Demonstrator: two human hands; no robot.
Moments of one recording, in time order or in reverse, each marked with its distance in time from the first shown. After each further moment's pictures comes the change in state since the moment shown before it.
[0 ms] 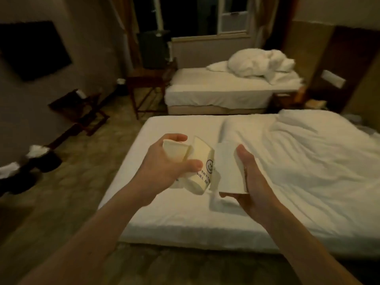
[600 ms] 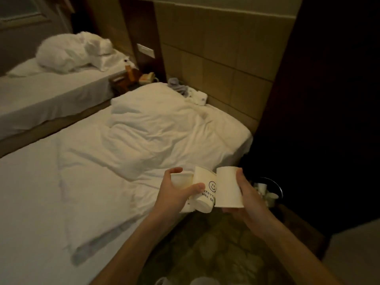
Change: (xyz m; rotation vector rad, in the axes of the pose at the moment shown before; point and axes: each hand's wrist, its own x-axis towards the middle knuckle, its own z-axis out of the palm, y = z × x) left_hand 0.023 -0.048 0.527 -0.048 -0.674 -0.239; right_hand -0.206 -0.012 -0.422 0.156 0.970 0.035
